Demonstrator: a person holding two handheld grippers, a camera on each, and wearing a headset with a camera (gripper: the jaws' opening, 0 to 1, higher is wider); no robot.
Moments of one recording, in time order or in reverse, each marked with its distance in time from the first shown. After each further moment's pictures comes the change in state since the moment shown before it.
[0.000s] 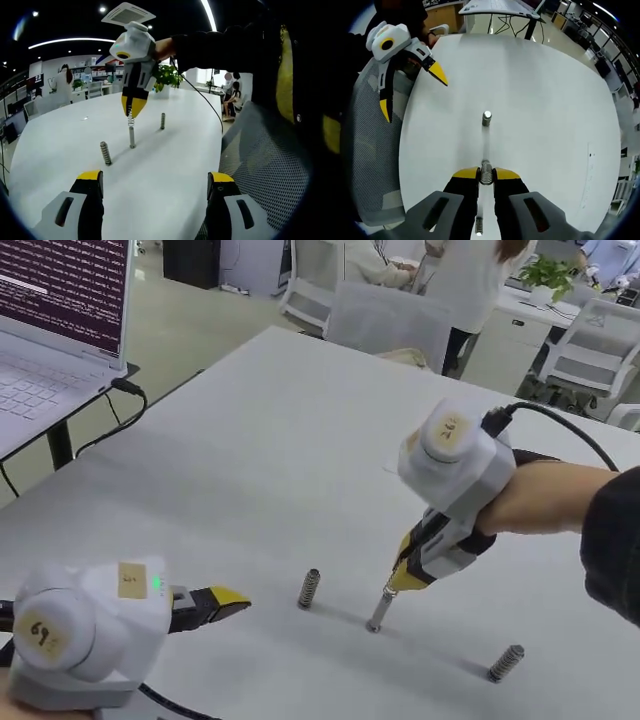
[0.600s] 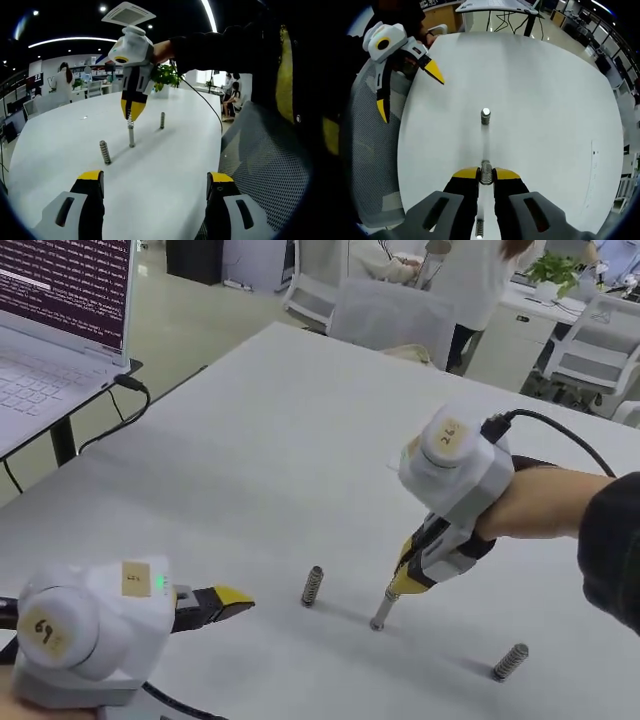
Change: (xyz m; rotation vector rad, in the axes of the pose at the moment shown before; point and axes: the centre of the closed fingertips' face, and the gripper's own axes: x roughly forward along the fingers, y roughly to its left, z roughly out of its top) left arm 0.000 0.000 -0.002 -0.005 0.002 -0.006; right arm 0.011 -0.003 -0.004 0.020 0.004 0.014
